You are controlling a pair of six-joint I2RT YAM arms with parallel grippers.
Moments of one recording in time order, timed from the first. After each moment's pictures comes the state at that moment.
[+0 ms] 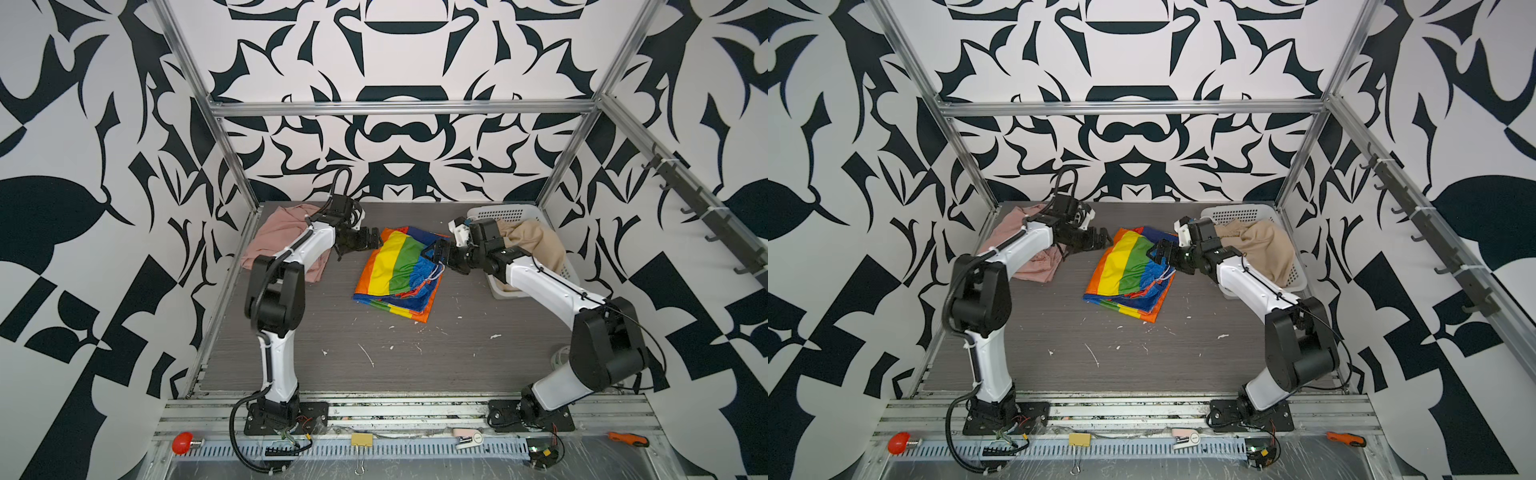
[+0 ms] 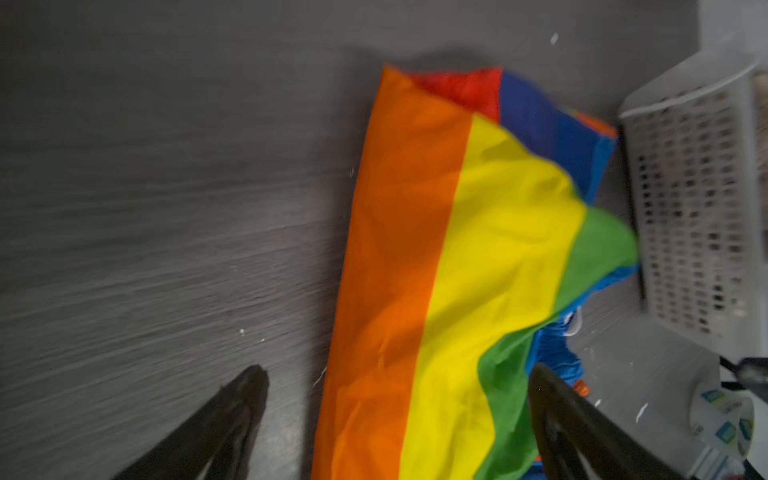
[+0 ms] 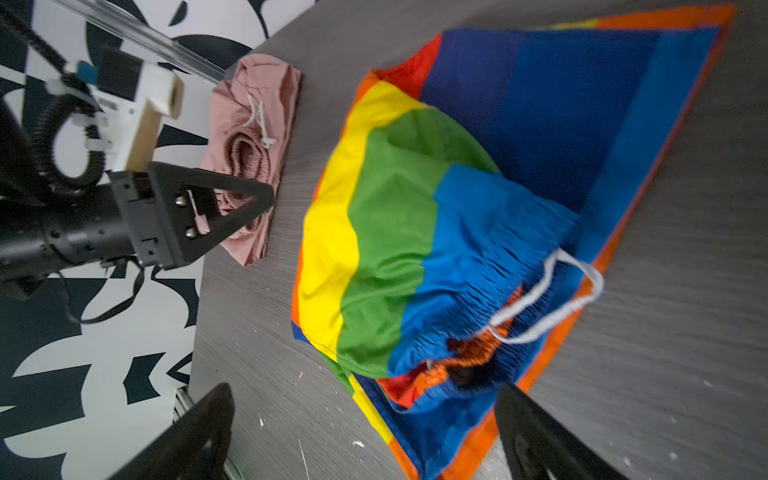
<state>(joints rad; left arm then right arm) -0.32 2.07 1.65 -0.67 0.41 -0.26 0.33 1.55 1.09 -0.32 -0.48 0.60</state>
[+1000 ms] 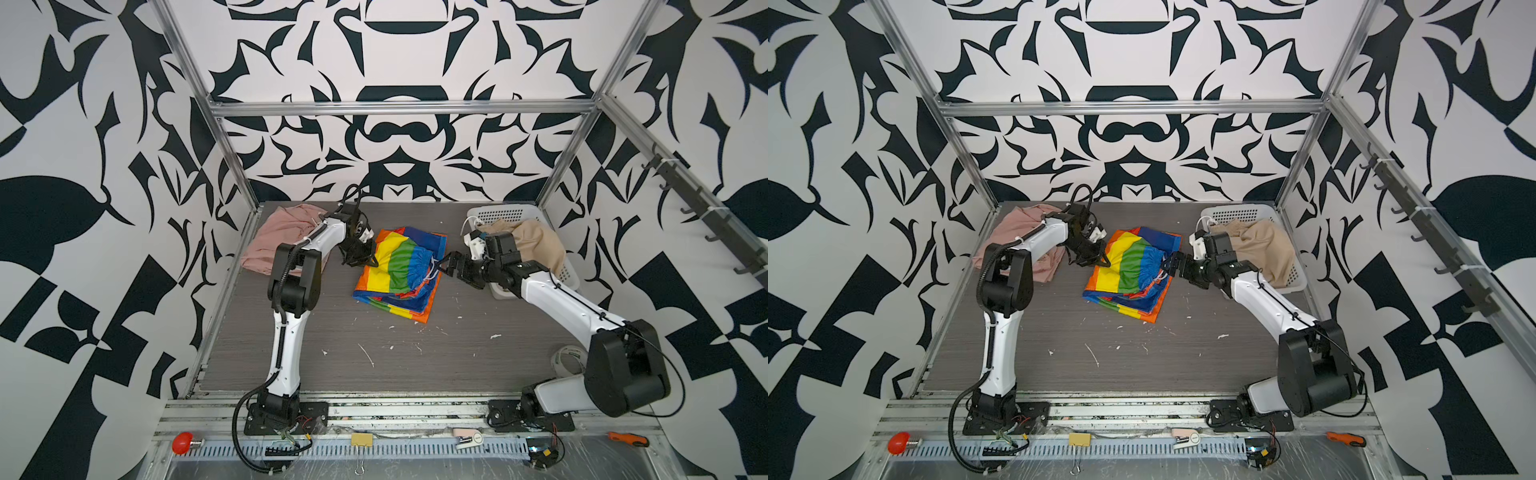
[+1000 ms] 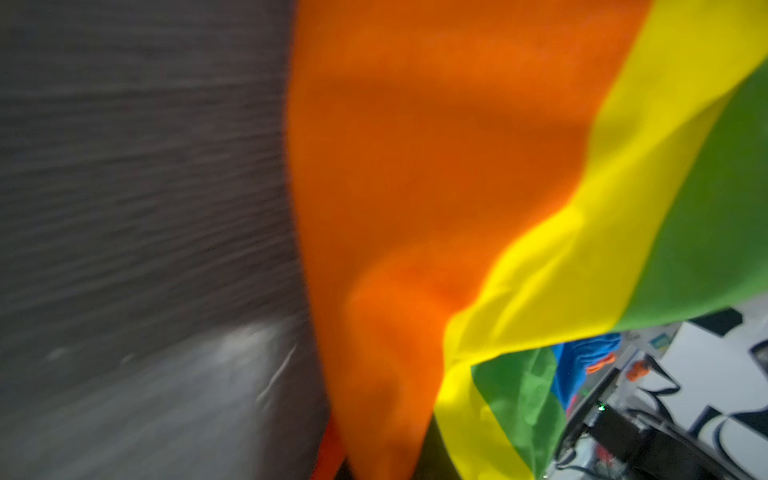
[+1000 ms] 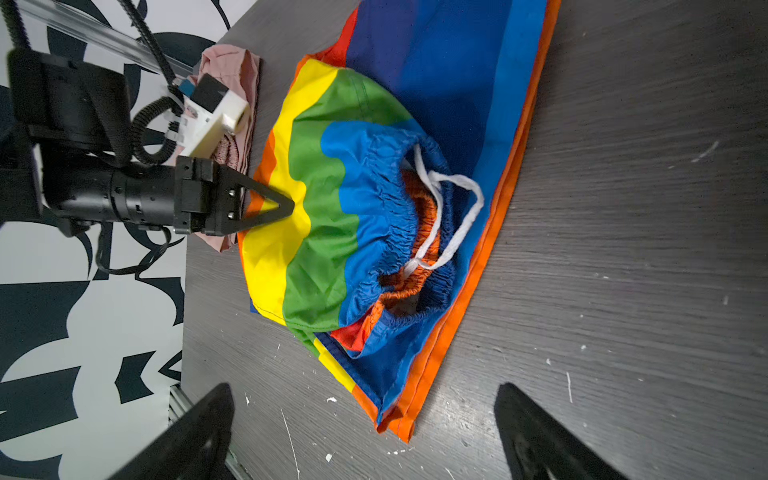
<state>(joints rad) -0.31 2.28 1.92 -1.02 0.51 -0.19 0.27 1.41 0.94 -0.33 -0.49 0.59</state>
